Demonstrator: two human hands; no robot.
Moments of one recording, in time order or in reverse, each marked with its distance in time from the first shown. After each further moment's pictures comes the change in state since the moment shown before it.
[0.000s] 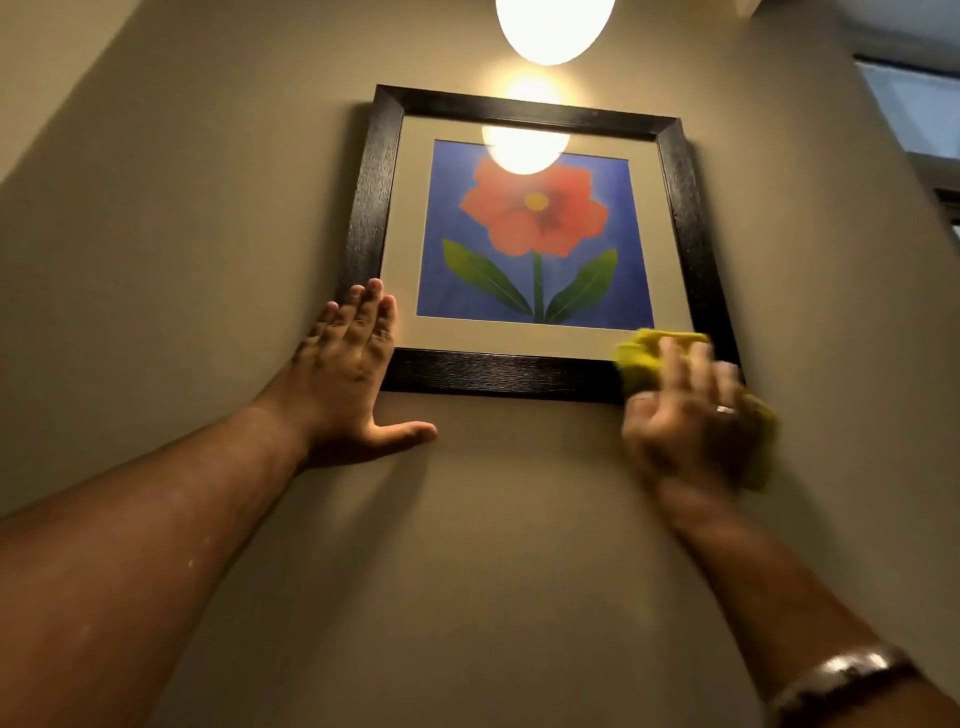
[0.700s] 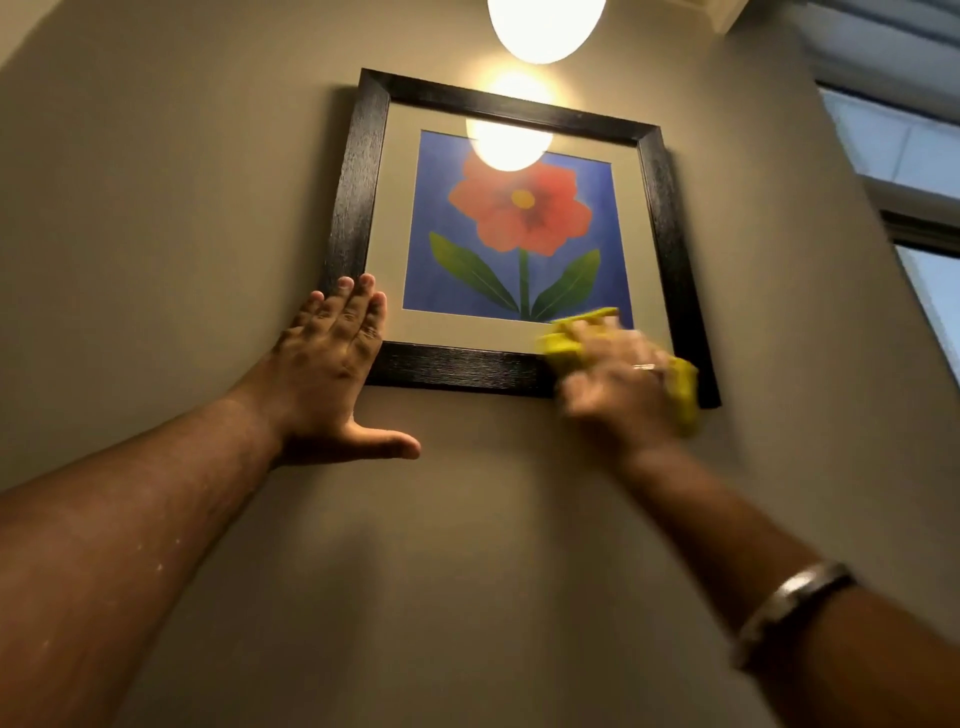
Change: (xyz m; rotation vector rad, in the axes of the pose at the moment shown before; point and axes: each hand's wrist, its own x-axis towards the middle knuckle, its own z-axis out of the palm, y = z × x) left_hand 0.000 -0.007 0.004 -0.004 0.032 0.084; right_hand 0.011 -0.037 -0.005 0.063 -0.178 -0.190
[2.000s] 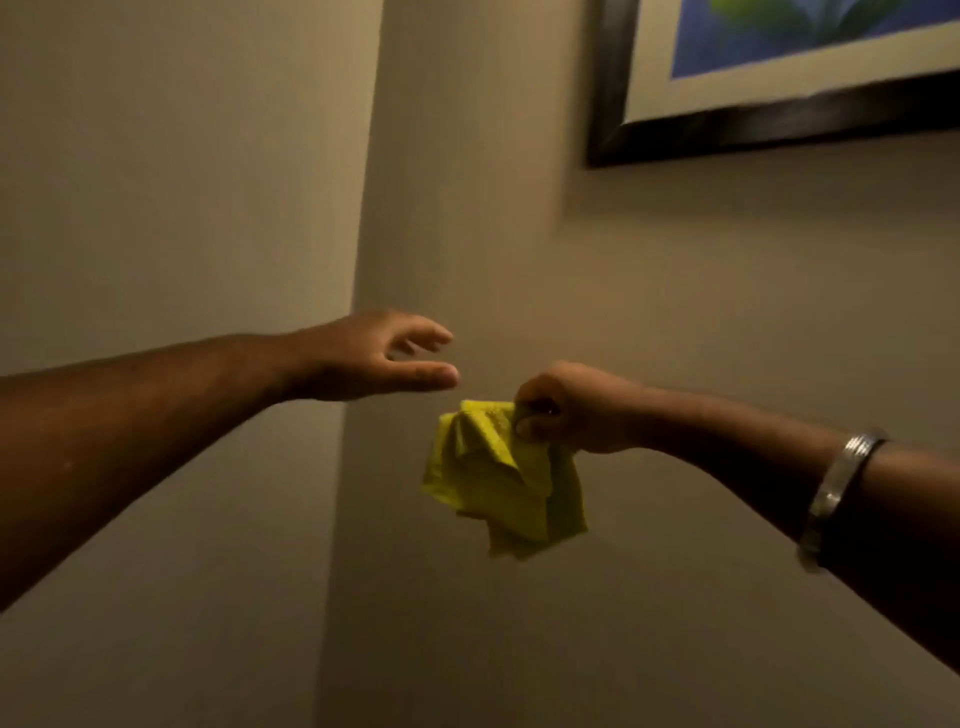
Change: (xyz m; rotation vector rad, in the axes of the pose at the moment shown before) left_hand -0.239 0.033 -0.225 -0.429 -0.814 -0.607; right_hand -0.209 -0.159 -0.031 0.665 -1.189 -0.738
